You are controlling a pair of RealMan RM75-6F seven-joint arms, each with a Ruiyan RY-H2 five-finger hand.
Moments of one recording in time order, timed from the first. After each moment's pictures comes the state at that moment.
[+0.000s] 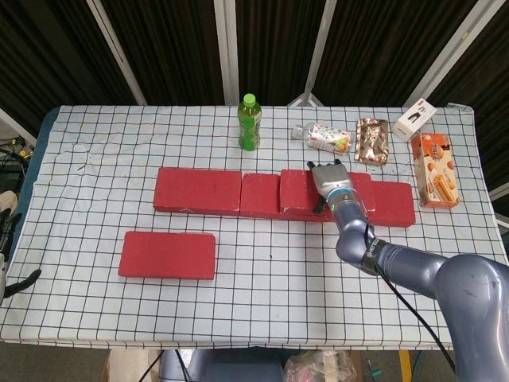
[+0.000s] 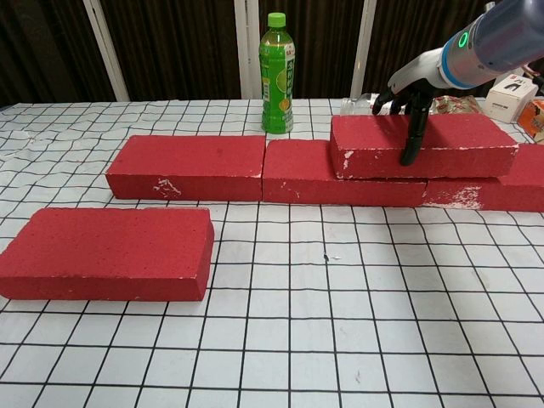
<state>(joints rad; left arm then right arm) -0.05 -1.14 -0.09 -1.63 1.48 1.59 0.16 1.43 -1.33 -0.07 -1.37 0.16 0.61 -0.74</state>
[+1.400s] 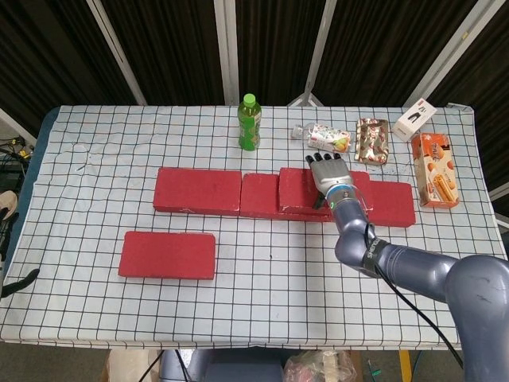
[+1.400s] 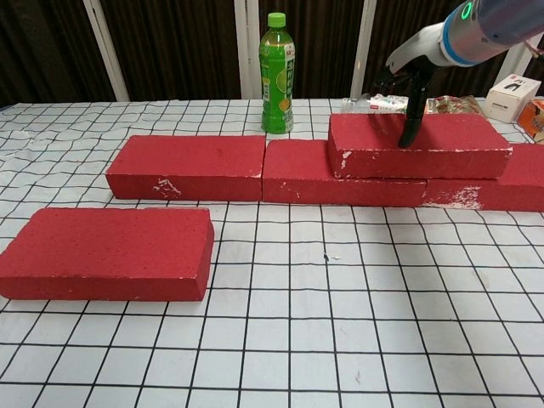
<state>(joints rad) -0.05 -1.13 -0.09 -1.62 1.48 1.59 0.14 1.48 -1.25 -0.06 -1.48 0.18 0.67 -0.72</state>
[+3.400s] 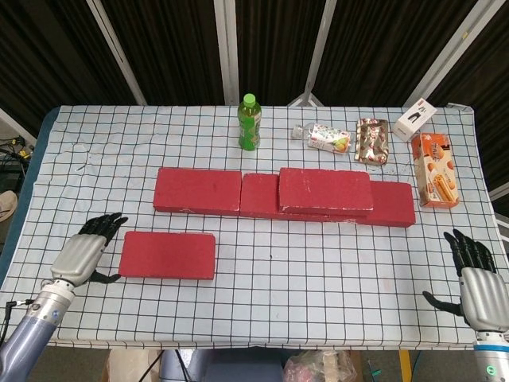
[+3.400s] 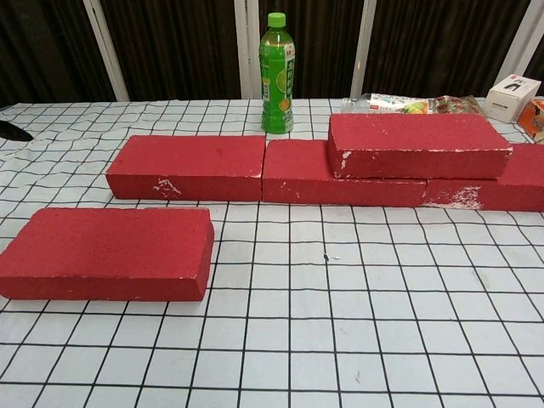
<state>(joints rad) -0.38 -1.05 -0.12 -2.01 1.13 1.04 0.39 0.19 -0.98 -0.12 -1.94 -1.30 1.59 -0.09</state>
